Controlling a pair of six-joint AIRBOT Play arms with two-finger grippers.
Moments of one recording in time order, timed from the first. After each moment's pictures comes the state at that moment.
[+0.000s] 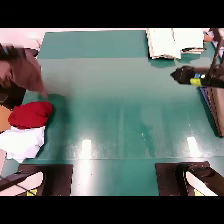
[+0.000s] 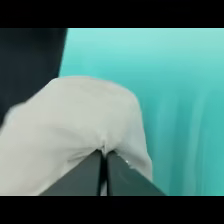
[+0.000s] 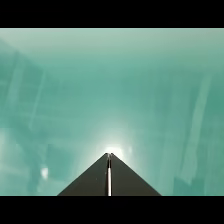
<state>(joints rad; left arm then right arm) 0.04 -1.17 1.54 1.72 -0.92 -1.63 0.09 -0.89 1.16 -1.22 0.99 1.62</state>
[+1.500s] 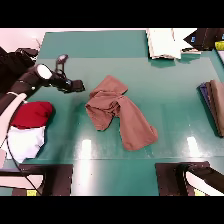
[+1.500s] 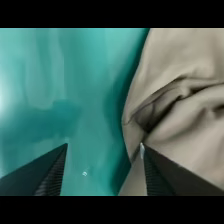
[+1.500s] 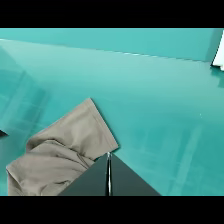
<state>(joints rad) -0.18 -1.50 1.25 1.12 -0.86 -1.48 0.09 -1.04 1.64 -1.23 1.21 1.58</state>
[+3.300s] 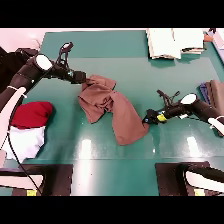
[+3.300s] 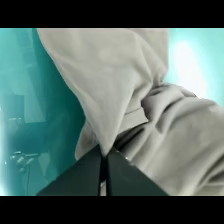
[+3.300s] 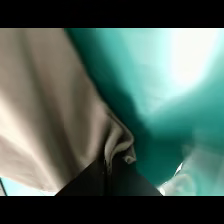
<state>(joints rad) -0.20 -1.49 1.41 1.08 -0.91 -1.35 0.08 -1.28 0.73 -0.77 1.10 1.31</state>
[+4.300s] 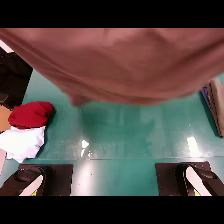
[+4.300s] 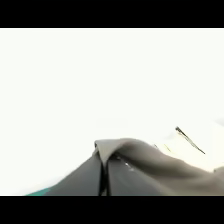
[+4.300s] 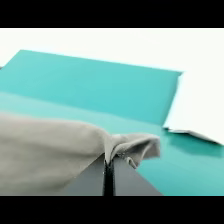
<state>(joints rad) -0.20 -0.76 1.89 1.35 -0.91 -1.36 -0.34 -0.79 1.76 -0.94 1.35 1.32</state>
